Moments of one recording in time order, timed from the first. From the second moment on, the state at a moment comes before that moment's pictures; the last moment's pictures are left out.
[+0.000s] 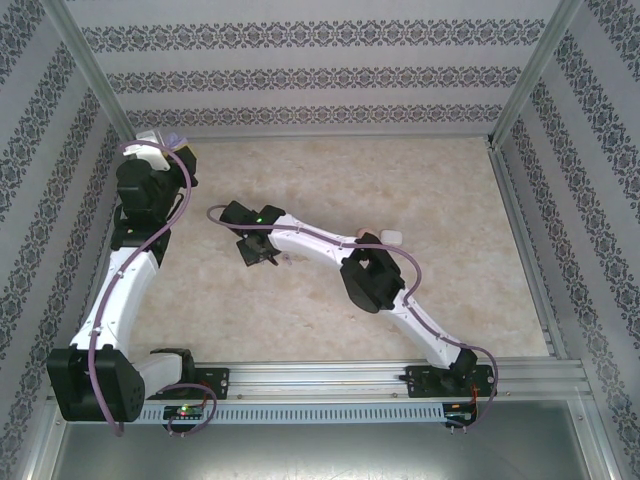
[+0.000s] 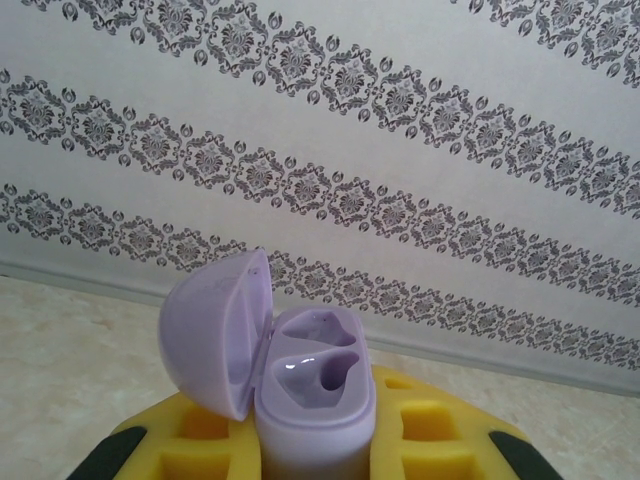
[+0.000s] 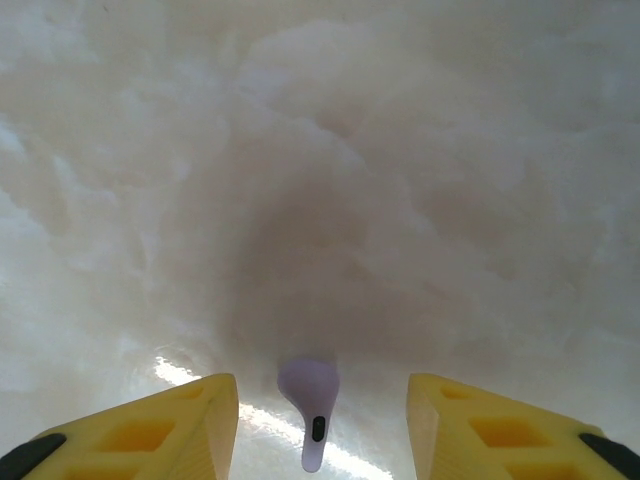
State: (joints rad) left arm 0.05 1.16 0.97 0.10 0.11 -0.35; right arm 0.97 2.51 2.25 -0.98 0.13 0.49
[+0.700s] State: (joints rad) left arm 0.07 1.15 0.94 0.13 0.13 -0.36; right arm 0.97 2.60 2.36 -1.05 0.15 0.50
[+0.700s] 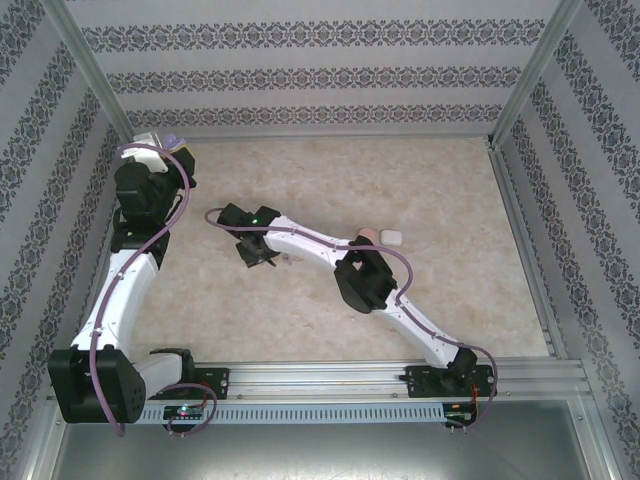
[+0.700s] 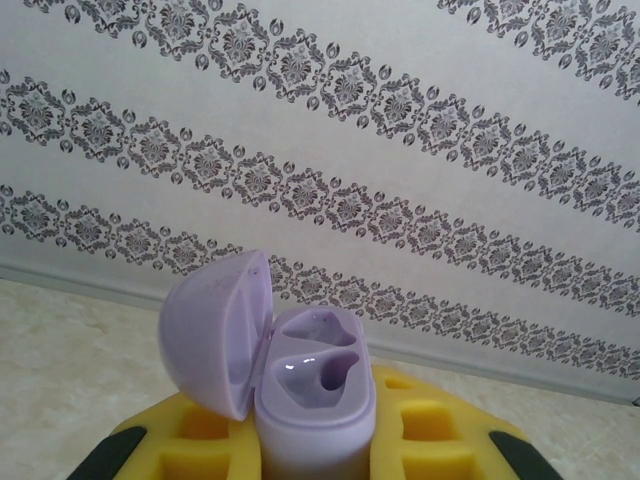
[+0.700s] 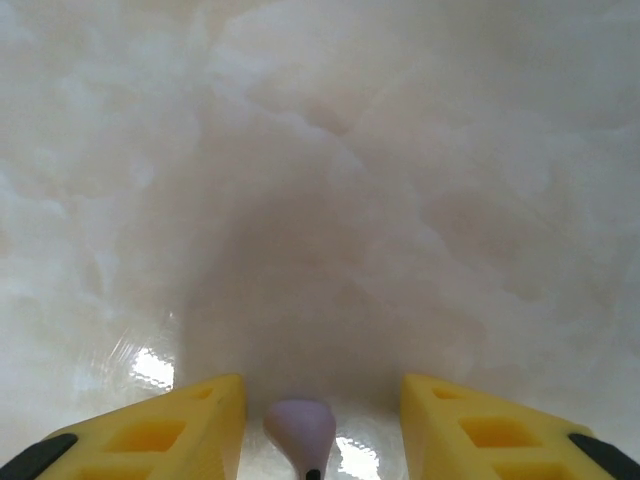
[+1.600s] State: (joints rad) left arm 0.07 1.14 0.93 0.15 0.14 -0.37; right arm 0.99 2.58 2.33 -1.01 0.17 0.55
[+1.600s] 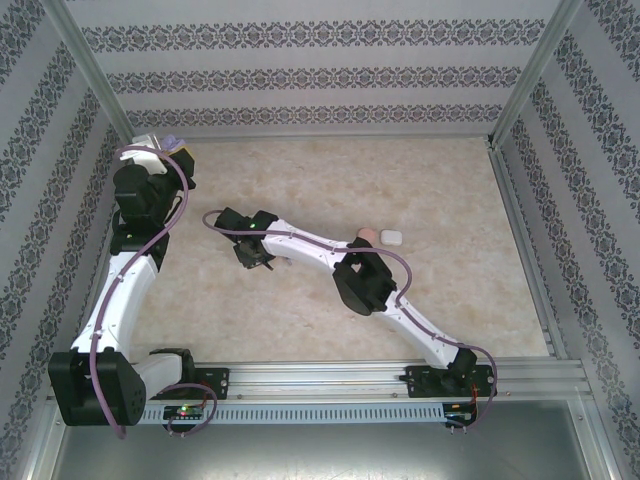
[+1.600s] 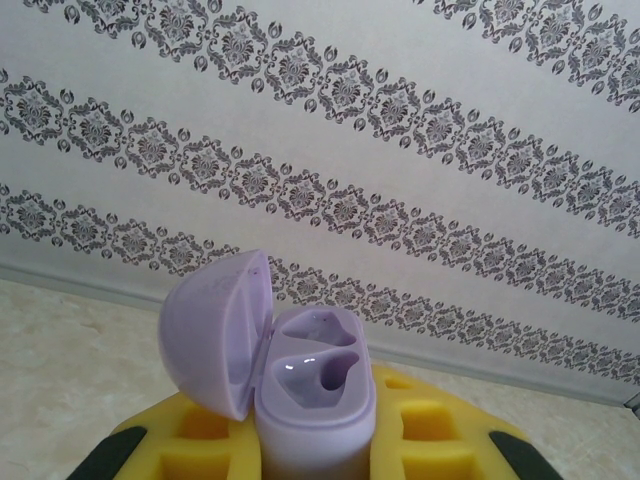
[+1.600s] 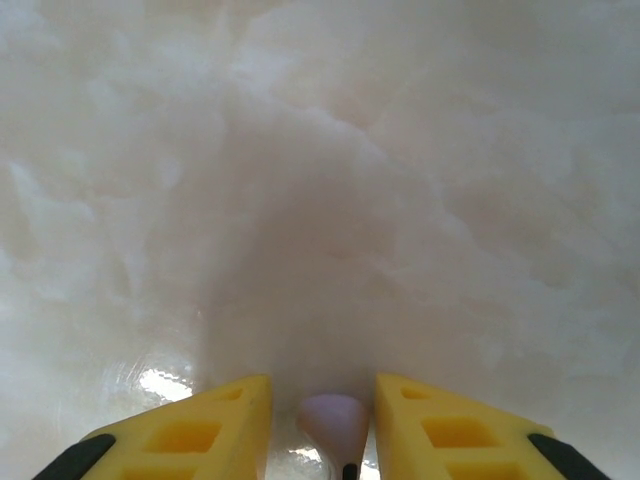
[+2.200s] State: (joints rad) left arm 0.07 1.14 0.93 0.15 0.19 -0.39; right arm 0.98 2.51 2.18 -0.91 0.17 0.57
